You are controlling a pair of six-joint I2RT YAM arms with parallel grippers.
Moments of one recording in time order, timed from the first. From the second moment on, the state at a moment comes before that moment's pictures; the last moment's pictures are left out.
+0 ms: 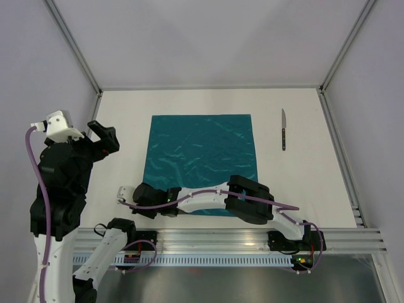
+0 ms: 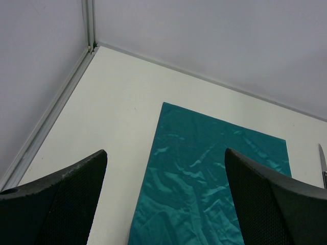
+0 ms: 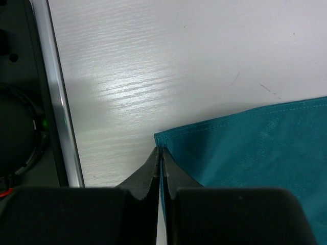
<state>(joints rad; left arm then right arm) -0.17 0.68 1.35 -0.83 -0.31 -0.31 1.37 2.29 1.66 -0.09 0.02 -0.03</state>
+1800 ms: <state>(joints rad) -0.17 0.68 1.33 -0.82 -0.32 -0.31 1.36 2.37 1.81 -0.19 0.02 0.02</state>
